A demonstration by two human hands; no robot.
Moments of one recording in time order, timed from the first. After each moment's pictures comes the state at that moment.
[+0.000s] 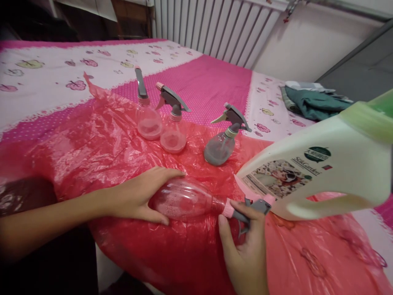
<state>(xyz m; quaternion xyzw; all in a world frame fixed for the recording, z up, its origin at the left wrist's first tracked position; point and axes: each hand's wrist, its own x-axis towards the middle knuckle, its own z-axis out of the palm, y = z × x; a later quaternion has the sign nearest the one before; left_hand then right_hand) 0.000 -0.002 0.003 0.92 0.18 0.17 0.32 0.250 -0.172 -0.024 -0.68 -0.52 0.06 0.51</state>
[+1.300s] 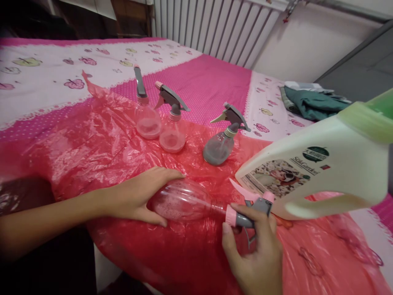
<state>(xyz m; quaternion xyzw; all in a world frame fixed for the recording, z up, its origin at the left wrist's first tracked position) 0.001 -0.002 0.004 0.92 0.15 0.17 0.31 0.276 -0.181 -0.008 -0.68 -0.62 -0.04 0.39</state>
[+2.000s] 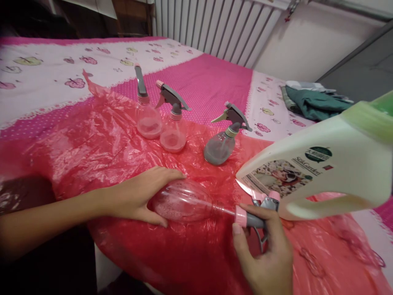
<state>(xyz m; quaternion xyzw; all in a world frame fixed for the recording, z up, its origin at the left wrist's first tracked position) 0.001 -0.003 0.002 0.92 0.14 0.18 0.31 0.281 -0.182 -0.004 -0.69 -0.58 0.00 0.44</state>
